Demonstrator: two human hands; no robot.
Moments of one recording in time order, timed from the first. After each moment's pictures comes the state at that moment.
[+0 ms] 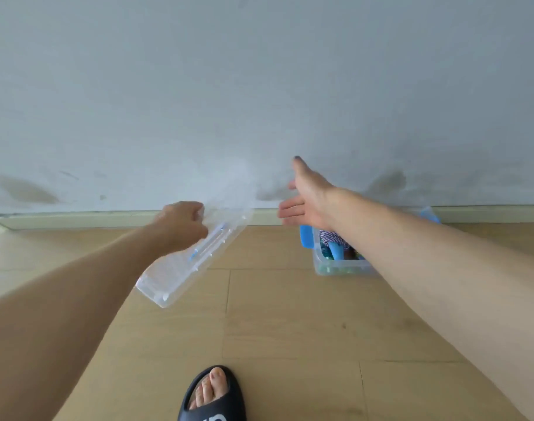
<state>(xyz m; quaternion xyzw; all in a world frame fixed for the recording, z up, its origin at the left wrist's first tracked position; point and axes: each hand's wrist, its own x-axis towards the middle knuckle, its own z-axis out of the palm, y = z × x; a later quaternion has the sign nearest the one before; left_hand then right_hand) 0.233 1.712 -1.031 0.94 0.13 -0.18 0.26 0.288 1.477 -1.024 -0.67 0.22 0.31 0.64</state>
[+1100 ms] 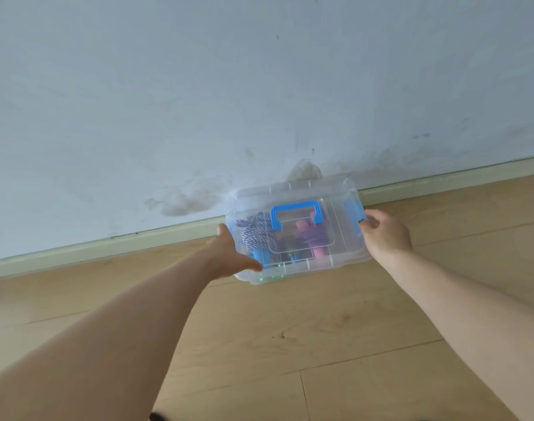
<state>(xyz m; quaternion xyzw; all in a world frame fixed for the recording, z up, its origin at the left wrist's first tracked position) 0.277 1.489 -1.122 0.90 0.10 -0.35 0.25 0.248 1.192 -1.156 -0.88 0.29 0.04 0.36</state>
